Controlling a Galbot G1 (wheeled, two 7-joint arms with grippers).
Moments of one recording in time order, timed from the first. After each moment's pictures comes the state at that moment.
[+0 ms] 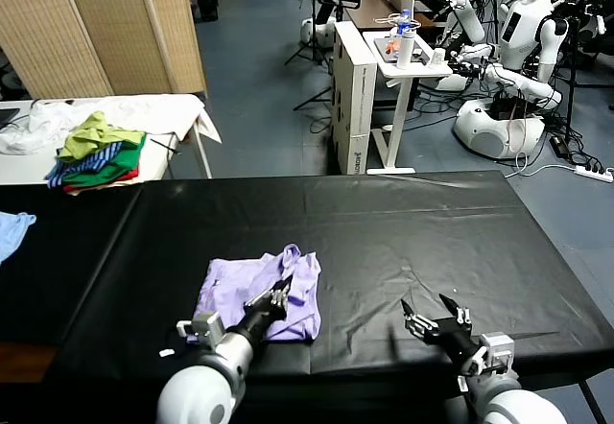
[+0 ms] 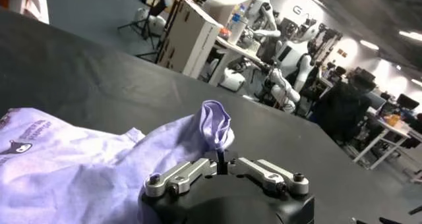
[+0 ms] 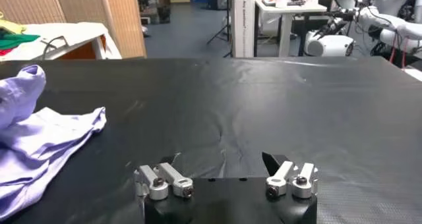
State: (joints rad) left arm 1.41 -1.43 -0.29 -2.11 -0.52 0.50 -0.12; right arm -1.60 1.08 0.54 2.21 0.52 -0.49 0.14
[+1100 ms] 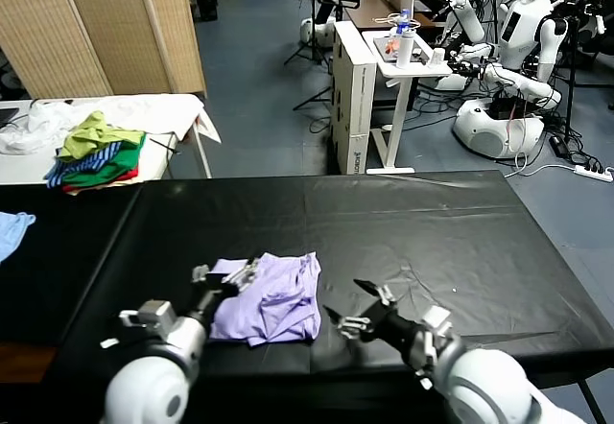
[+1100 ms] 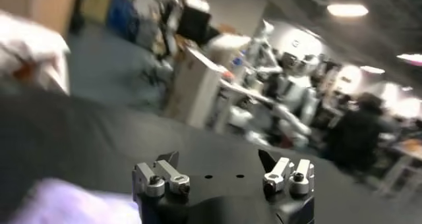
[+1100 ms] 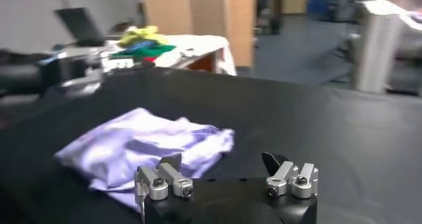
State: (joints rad) left arm 1.44 -1.27 -0.51 -2.20 -0.48 0.44 -0.10; right arm -1.04 0.82 -0.05 2.15 0.62 -0.49 -0.05
